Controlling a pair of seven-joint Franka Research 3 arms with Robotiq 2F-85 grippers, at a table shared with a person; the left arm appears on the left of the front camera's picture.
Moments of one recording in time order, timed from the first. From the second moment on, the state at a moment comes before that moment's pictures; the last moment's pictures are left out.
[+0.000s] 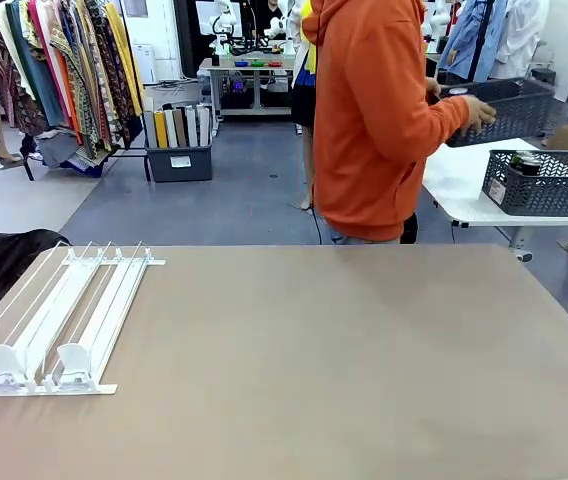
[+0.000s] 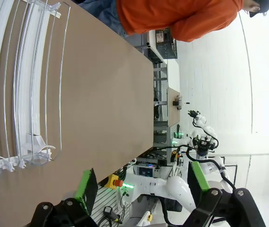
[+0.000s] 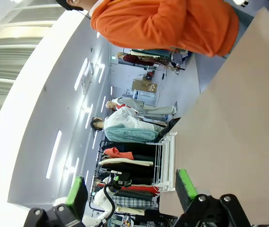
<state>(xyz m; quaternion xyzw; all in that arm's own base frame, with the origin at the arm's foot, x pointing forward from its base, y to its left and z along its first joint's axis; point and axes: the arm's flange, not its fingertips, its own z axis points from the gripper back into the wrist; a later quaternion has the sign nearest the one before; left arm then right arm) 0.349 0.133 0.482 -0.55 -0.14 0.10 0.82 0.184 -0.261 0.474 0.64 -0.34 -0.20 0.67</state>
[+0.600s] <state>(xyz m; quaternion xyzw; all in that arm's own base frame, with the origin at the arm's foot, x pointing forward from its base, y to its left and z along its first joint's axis) 0.349 0.133 0.482 -0.55 -0.14 0.10 0.82 0.184 -0.261 0.474 0.64 -0.34 -0.20 0.67</state>
